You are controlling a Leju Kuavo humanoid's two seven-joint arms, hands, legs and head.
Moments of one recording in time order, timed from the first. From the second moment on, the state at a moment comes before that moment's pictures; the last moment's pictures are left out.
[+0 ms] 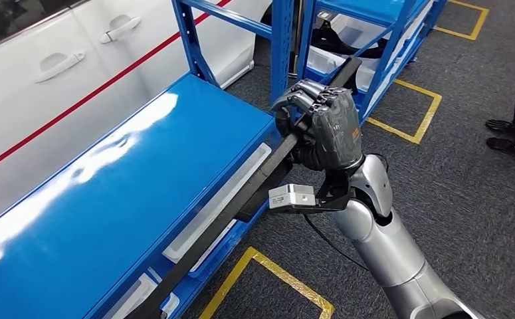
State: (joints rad) left arm -0.08 -0.02 -0.35 -0.30 0.09 -0.12 -0.45; right arm -0.62 -0.05 0.50 -1.66 0.69 -0.43 -0.28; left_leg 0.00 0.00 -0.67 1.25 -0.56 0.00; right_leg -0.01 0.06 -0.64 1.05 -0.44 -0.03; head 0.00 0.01
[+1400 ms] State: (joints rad) left arm -0.09 -0.02 -0.35 -0.30 0.09 -0.13 -0.45; right arm -0.63 -0.08 0.44 -1.55 0.76 -0.45 -0.22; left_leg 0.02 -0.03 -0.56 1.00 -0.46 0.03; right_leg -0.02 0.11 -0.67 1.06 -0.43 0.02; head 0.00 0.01
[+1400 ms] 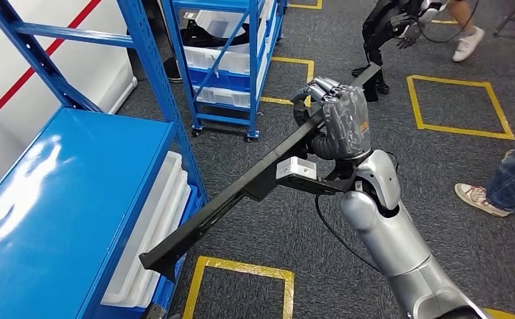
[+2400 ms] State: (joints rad) left arm -0.09 -0.02 -0.35 -0.30 0.09 -0.13 -0.44; right arm -0.61 -0.08 0.43 -1.54 0.76 -0.47 -0.22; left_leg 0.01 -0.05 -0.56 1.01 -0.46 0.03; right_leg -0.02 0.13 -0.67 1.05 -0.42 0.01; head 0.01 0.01
